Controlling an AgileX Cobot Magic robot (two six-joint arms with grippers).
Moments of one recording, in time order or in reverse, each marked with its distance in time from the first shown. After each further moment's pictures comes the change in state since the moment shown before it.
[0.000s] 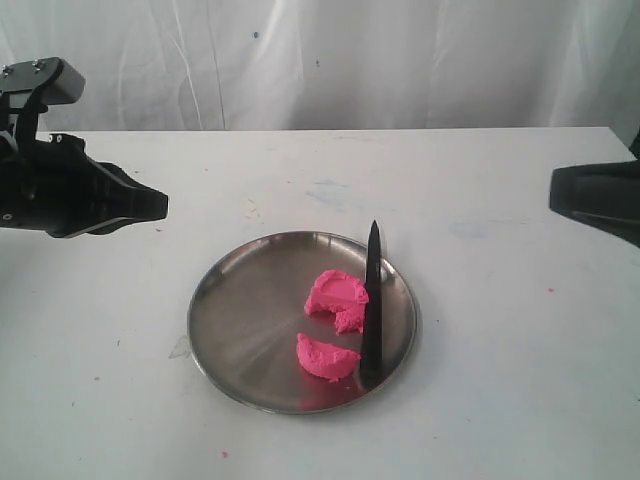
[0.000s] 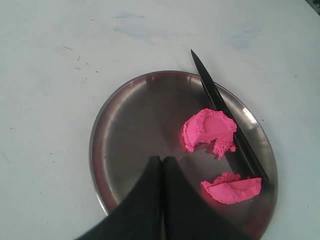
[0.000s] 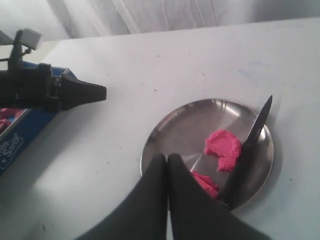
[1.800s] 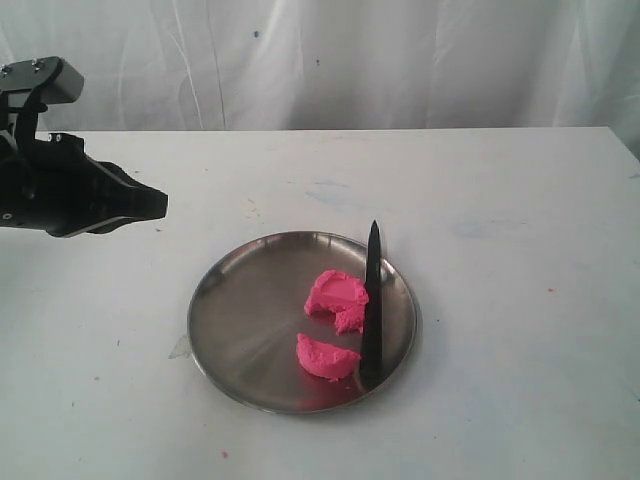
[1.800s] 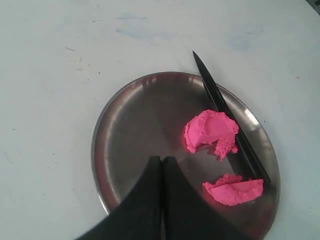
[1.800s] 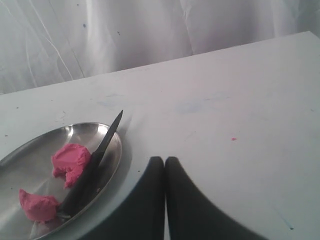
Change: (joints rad) left arm 0.000 0.000 0.000 0.000 -0.006 0.000; right arm -0.220 -0.619 0.742 -0.331 -0.393 0.200
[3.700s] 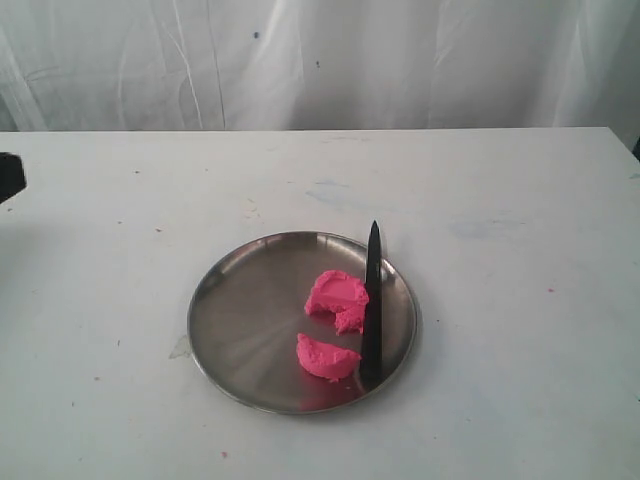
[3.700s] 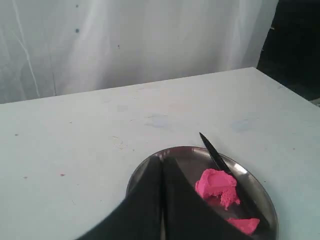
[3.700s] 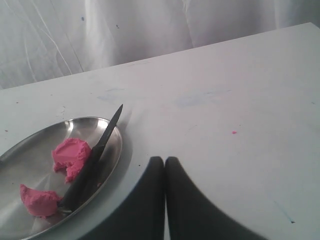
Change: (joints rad) left arm -0.157 -0.707 0.311 0.495 -0.287 -0.521; right arm 0.000 0.000 0.000 0.002 0.017 0.006
